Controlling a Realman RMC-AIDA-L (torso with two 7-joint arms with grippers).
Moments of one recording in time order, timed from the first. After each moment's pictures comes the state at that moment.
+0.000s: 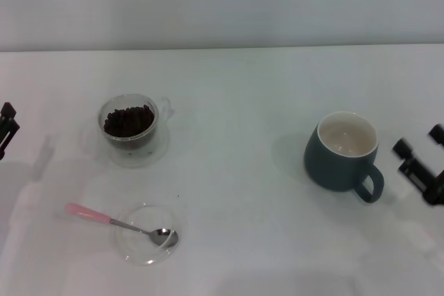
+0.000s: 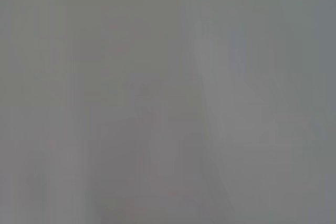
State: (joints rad) left arm -0.40 -2.09 1.18 0.01 -2.80 -1.23 2.75; right arm 0.25 2.00 -0.76 0.16 -1.04 -1.60 0.42
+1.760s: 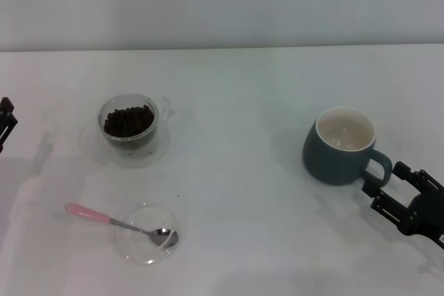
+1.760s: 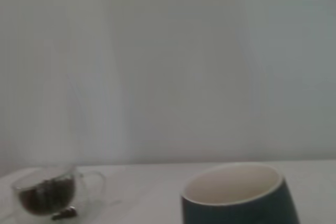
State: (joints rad) left arm -0.42 -2.08 1.17 0.02 -2.81 -1.21 2.76; right arm 0.23 2.01 -0.98 0.07 -1.02 -1.45 0.57
